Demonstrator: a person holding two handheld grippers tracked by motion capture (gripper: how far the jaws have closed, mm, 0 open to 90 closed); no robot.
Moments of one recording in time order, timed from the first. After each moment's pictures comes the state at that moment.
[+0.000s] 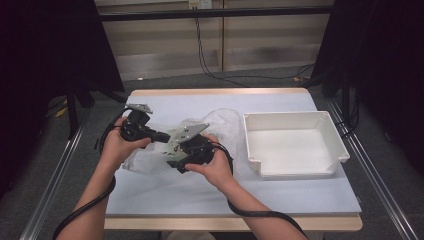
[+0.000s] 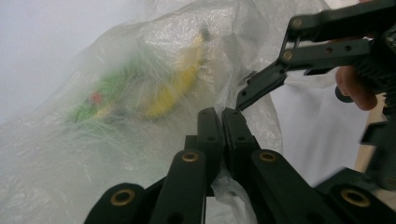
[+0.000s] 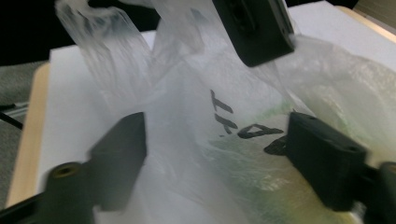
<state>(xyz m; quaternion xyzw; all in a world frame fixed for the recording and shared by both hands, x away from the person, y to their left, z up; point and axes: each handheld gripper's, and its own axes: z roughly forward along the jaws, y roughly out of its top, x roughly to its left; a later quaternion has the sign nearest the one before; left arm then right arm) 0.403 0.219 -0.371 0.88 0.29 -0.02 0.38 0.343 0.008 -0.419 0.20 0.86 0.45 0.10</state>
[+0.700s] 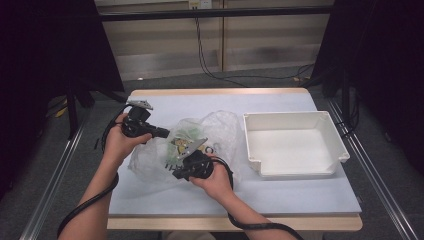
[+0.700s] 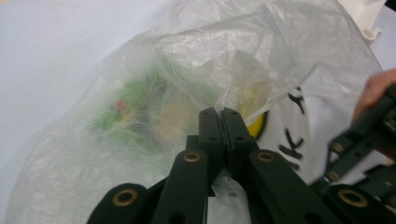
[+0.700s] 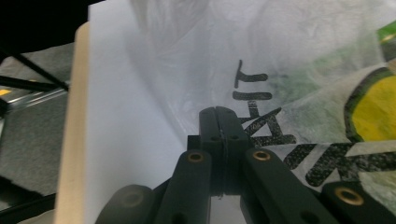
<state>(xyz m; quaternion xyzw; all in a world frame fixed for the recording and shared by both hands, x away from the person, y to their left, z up) 0.414 0.216 -0.371 0.88 0.30 0.01 0.38 0.318 0.010 -0.455 0.20 0.88 0.43 0.01</state>
